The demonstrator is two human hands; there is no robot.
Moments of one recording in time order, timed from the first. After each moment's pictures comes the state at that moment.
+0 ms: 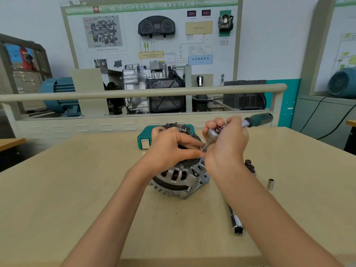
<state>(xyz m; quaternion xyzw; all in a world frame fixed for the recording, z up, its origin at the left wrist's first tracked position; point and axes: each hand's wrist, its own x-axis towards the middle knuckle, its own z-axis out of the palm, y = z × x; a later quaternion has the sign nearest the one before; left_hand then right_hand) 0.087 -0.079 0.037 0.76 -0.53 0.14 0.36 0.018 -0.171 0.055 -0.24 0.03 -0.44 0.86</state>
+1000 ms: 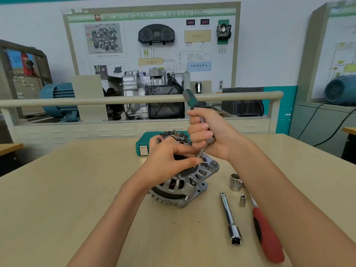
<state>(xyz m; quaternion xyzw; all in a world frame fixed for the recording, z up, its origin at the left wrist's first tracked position) 0.088 -0.079 0.031 0.74 -0.53 0.15 0.38 0.017 -0.195 0.092 -0.56 0.01 -0.05 0.83</state>
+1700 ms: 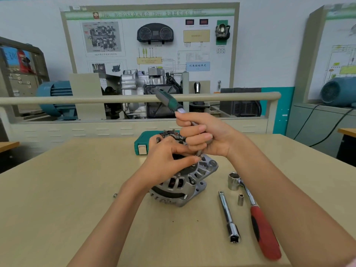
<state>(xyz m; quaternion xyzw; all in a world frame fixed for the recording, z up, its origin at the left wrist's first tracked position) 0.090 -0.078 0.028 0.74 -0.53 0.18 0.38 0.021 -0.197 0.094 -0.61 -0.08 0.07 0.78</state>
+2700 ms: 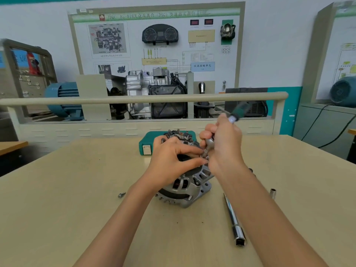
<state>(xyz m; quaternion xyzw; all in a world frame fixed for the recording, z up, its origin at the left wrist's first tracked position) 0.087 -0.082 0.024 0.74 -0.51 0.20 0.40 0.019 -0.172 0.068 -0.40 0.07 -0.37 0.84</state>
